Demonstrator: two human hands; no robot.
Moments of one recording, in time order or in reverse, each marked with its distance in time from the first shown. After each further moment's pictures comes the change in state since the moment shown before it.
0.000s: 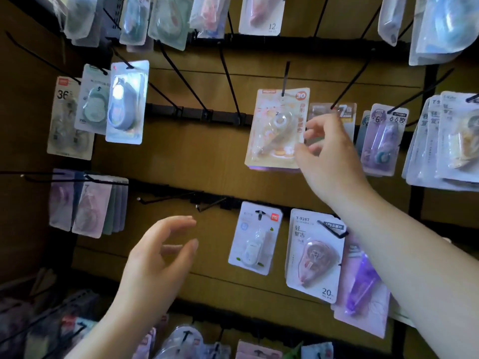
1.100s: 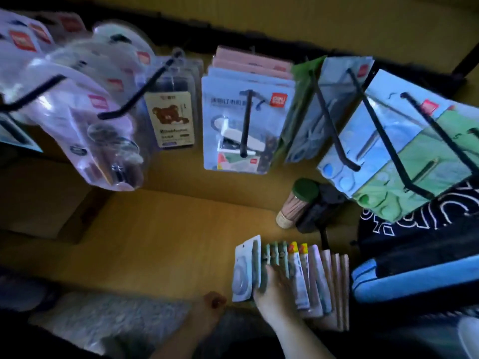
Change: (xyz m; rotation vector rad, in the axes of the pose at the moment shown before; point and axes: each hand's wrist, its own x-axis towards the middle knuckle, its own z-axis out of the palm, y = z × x) left_hand -0.455 -0.239 0.116 0.166 -0.973 -1.382; right_hand -0.563 0.199 0.119 -0.236 -1.094 1.192
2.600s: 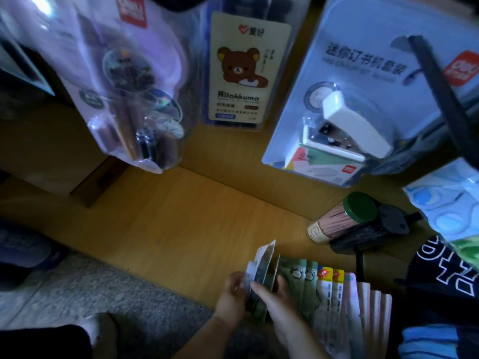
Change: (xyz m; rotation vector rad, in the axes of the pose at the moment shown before) left_hand 0.070 -0.005 0.034 -0.456 0.100 0.013; right_hand 0.064 0.002 0.053 0.663 -0.323 0.353
